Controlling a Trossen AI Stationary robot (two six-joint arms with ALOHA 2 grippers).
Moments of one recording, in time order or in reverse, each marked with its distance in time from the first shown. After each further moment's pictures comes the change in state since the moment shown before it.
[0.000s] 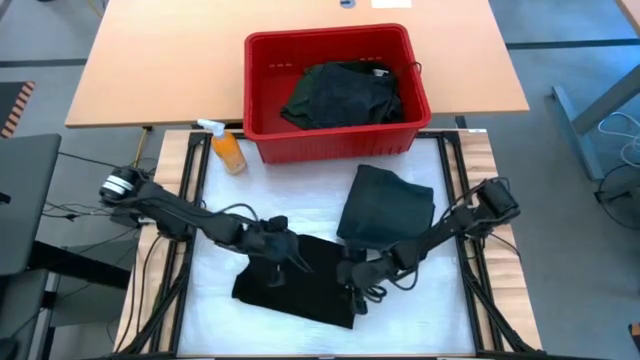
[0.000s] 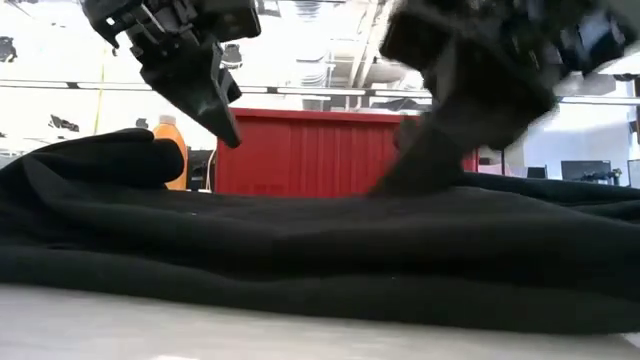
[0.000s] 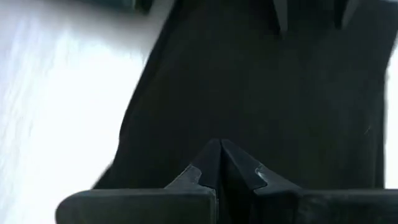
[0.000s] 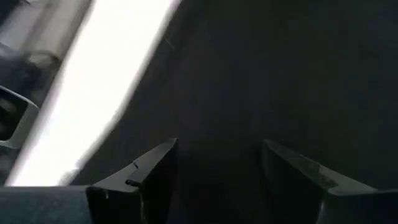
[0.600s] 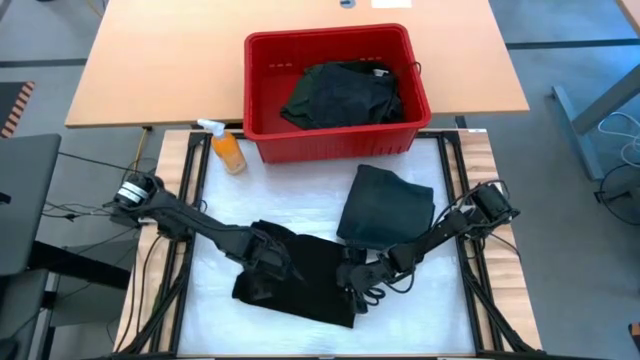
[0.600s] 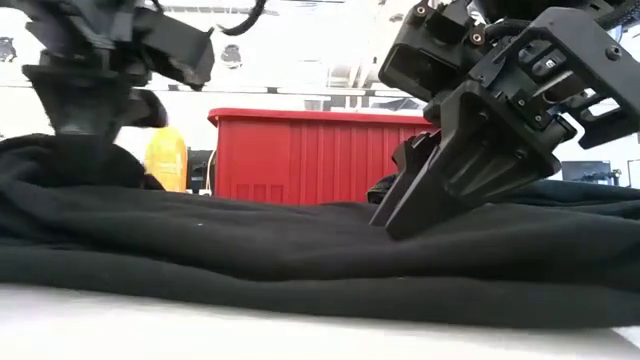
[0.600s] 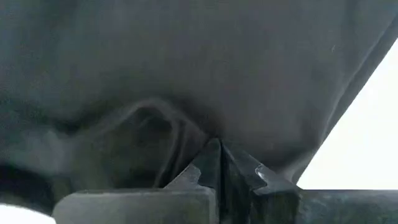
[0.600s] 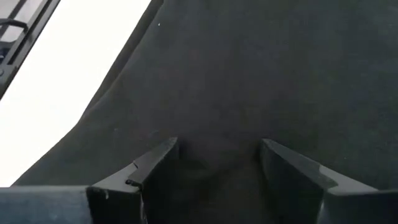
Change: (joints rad) left arm -0.075 0.137 0.172 -0.541 0.248 -0.341; right arm 0.006 0.062 0.001 0.006 0.030 -0.068
